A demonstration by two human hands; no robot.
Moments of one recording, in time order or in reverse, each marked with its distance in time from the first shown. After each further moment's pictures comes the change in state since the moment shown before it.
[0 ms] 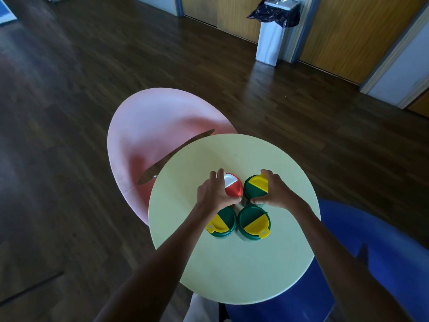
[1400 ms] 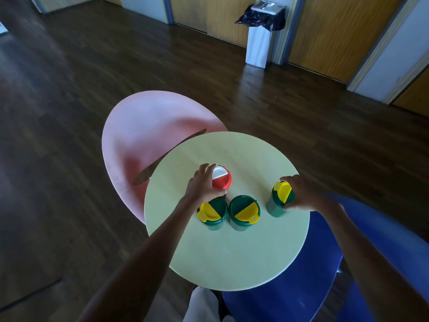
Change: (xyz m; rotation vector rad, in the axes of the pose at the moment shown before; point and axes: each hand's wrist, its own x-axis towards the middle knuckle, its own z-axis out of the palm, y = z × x) left_hand -0.008 -0.013 -0.002 -0.112 -0.037 0.106; right_hand -0.053 0.077 -0.043 -0.477 0.009 0.010
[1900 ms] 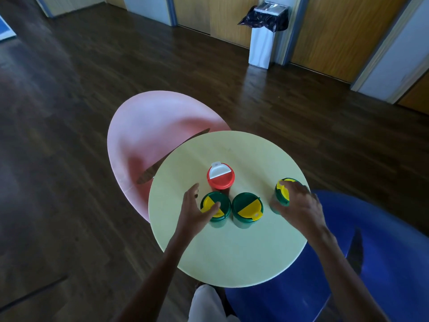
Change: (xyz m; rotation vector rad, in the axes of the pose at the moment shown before) left_hand -0.084 -0.027 0.028 -0.521 0.233 -0.164; right_hand -0.069 -0.070 0.009 0.270 0.459 0.070
